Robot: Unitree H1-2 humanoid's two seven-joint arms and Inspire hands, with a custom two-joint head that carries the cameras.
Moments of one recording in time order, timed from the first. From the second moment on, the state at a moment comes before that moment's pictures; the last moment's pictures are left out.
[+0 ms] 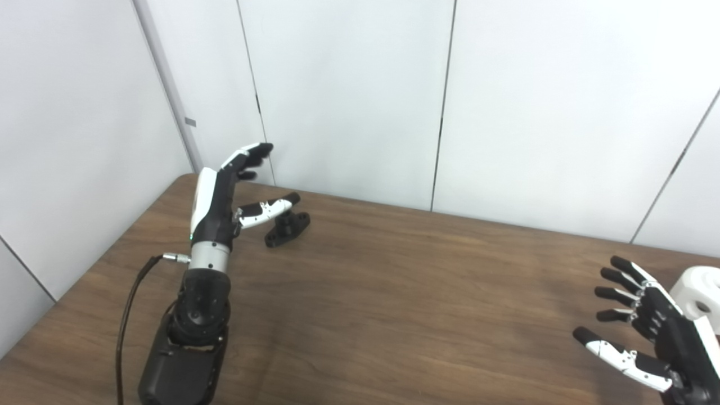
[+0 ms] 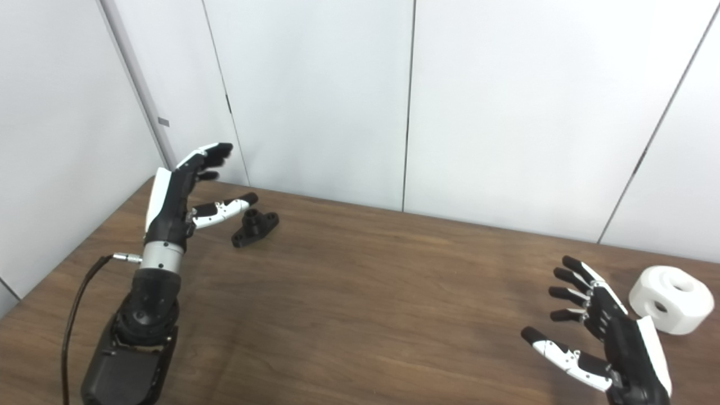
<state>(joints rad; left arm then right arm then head) -0.27 0.32 0.25 -0.08 0.32 0.07 0.17 -0.10 -0.18 -0.02 -0.24 -0.13 0.03 0.08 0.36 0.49</state>
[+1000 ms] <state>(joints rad) -0.31 0.38 0.07 0.23 0.60 0.31 0.27 -0.10 -0.18 -0.03 -0.29 -0.13 0.09 0.08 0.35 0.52</state>
